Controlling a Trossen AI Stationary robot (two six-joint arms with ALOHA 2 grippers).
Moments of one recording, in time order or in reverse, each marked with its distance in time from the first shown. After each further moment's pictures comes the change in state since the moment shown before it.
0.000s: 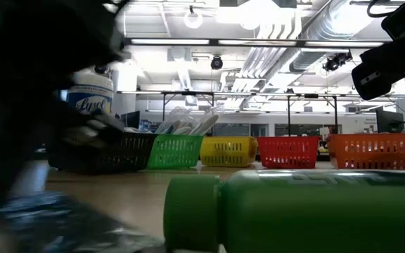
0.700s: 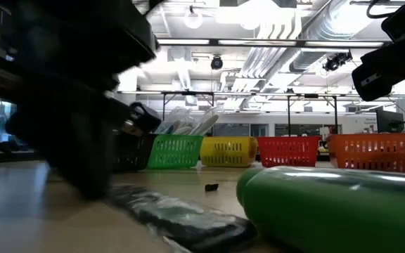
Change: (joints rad) left arm 0.059 -0.001 0.044 0.018 -0.091 0.135; right arm 0.000 0.000 0.000 -0.015 -0.002 0.000
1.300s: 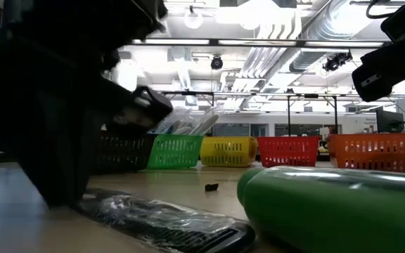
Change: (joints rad) left arm -0.045 0.062 0.181 -0.171 0.036 0.088; right arm 0.000 0.000 0.000 -0.001 0.000 0.016
